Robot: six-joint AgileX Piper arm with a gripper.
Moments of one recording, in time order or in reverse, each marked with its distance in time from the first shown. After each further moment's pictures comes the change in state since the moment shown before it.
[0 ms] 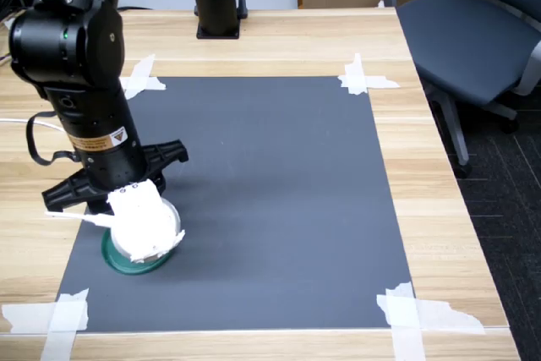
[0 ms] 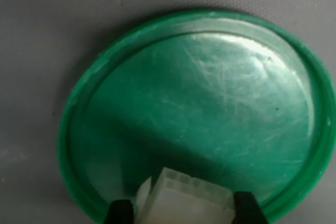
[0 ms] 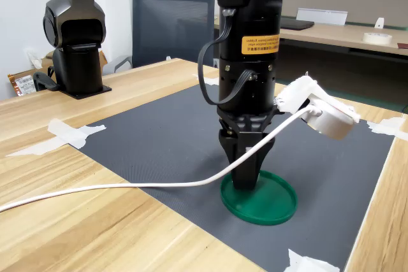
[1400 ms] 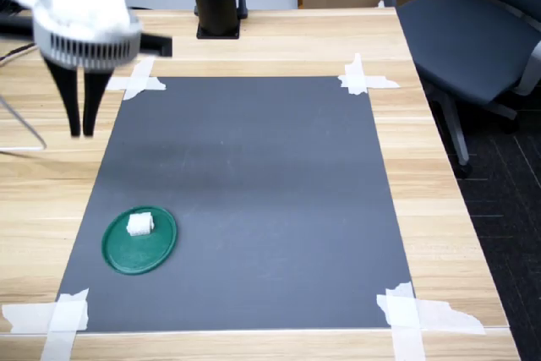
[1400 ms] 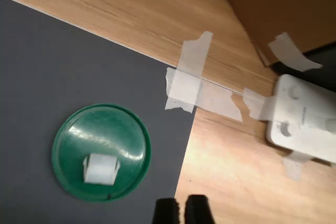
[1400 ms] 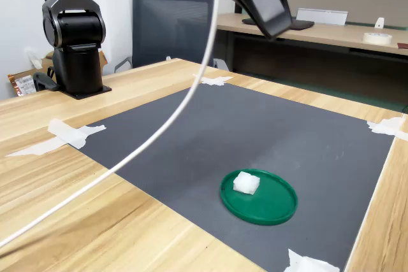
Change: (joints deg) arm 0.0 -36.8 23.1 3.3 -26.4 3.6
